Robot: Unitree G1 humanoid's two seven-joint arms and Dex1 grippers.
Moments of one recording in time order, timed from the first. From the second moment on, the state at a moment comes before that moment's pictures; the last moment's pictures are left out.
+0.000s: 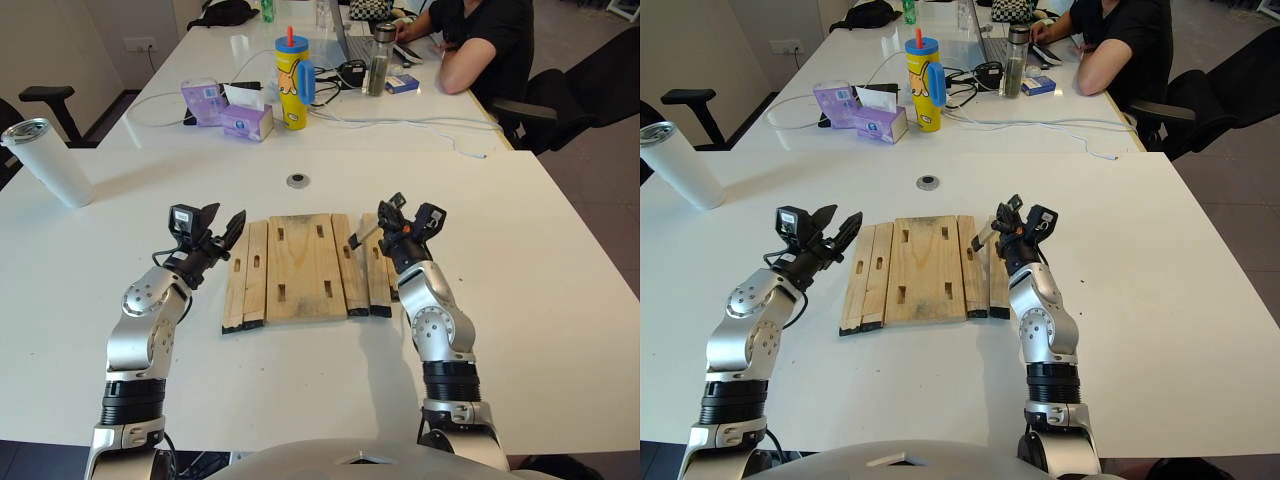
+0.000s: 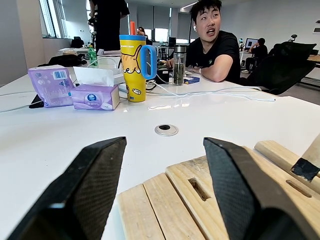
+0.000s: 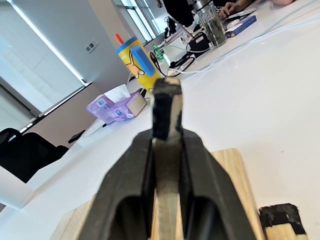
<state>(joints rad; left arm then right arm) -0.13 0.32 0.12 -0.12 -0.34 0.28 -0.40 -0.24 0.08 -0.09 0.00 0.52 0.29 0.03</state>
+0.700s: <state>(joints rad) -0.13 0.32 0.12 -0.12 -0.34 0.28 -0.41 -0.24 0.08 -0.07 0.03 0.53 0.25 0.05</state>
